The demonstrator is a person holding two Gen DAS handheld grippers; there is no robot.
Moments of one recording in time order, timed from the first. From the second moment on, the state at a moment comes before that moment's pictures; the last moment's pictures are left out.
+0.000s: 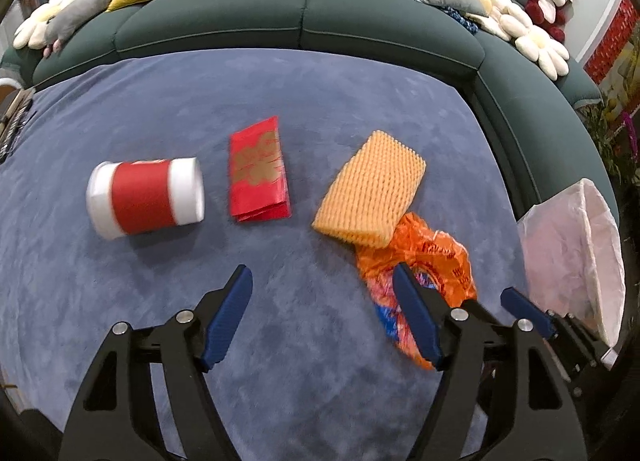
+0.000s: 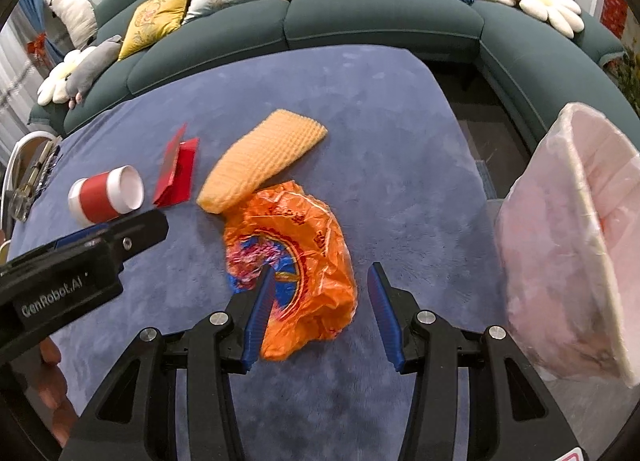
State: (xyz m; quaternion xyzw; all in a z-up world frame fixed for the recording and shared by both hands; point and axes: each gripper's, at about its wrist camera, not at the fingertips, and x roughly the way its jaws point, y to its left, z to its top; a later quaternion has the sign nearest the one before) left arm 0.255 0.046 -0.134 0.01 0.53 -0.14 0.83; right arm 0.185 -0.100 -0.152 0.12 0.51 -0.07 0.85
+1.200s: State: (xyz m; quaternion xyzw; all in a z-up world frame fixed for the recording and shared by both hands) left arm 0.277 0.001 -0.165 0.04 0.56 -0.14 0.82; right arm 0.177 -0.118 -0.169 0.16 0.51 -0.06 0.84
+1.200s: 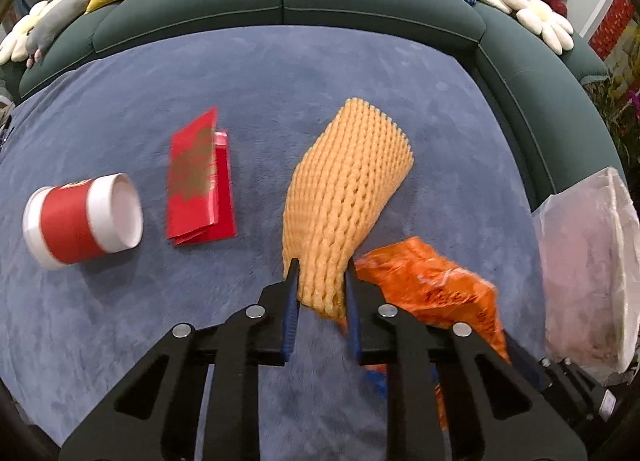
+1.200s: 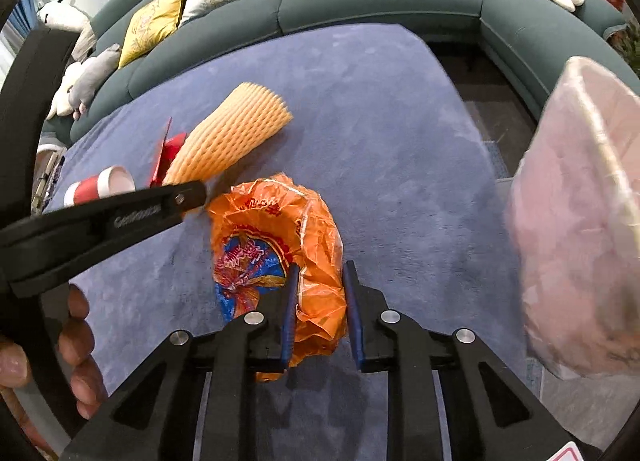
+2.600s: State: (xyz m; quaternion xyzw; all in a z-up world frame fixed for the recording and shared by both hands) left arm 0.129 -0.108 -0.038 0.08 0.46 -0.27 0.84; right arm 0.023 -0.236 -0.030 0.19 0.35 -0.18 0.90
